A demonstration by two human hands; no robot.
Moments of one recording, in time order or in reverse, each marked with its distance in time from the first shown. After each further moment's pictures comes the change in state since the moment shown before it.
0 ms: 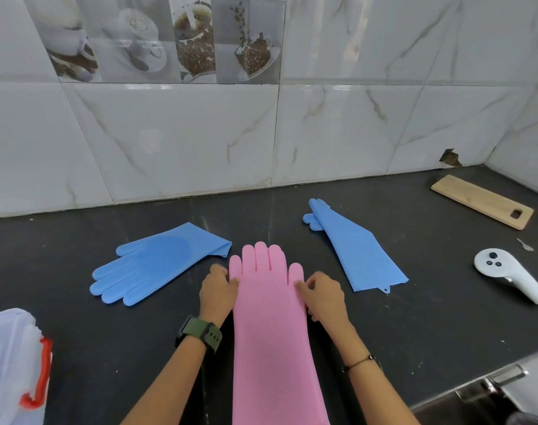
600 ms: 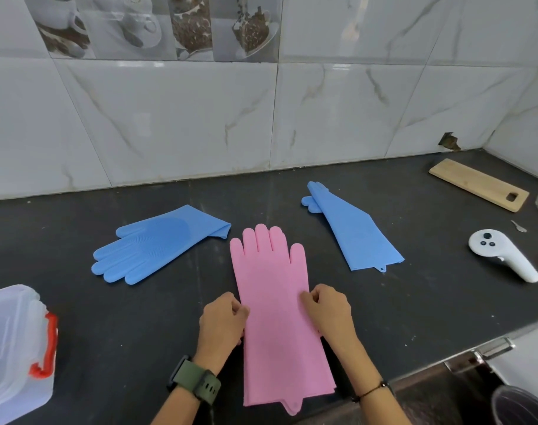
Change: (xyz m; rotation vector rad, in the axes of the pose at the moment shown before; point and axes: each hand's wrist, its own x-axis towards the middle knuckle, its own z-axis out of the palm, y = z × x) left_hand -0.087 -0.023 -0.001 0.011 -0.083 -0.026; right_hand -0.058 0.023 0.004 0.019 -0.028 0.037
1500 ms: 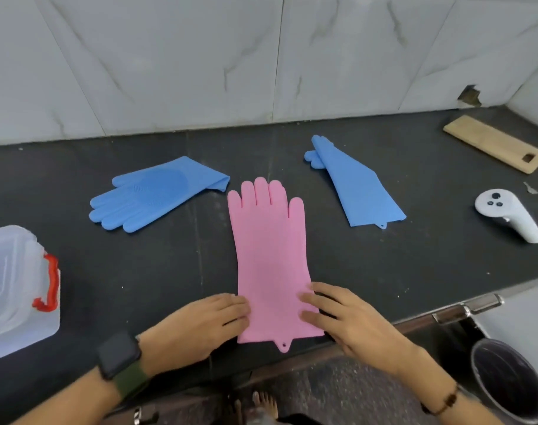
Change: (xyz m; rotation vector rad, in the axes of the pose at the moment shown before) left_hand -0.046 -0.049 -0.041 0.883 -0.321 1.387; right_hand -0.070 0.067 -0.049 -0.735 -0.166 -1.188
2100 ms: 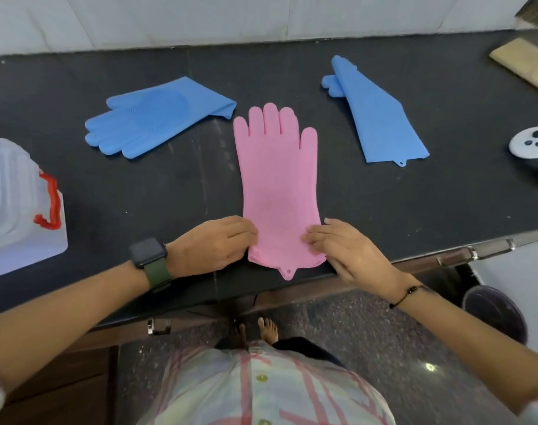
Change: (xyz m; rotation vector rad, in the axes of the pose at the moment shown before) left_hand 0.017 -0.005 0.004 -0.160 0.165 -0.118; right_hand 0.007 0.005 0.022 0.203 0.194 -0.002
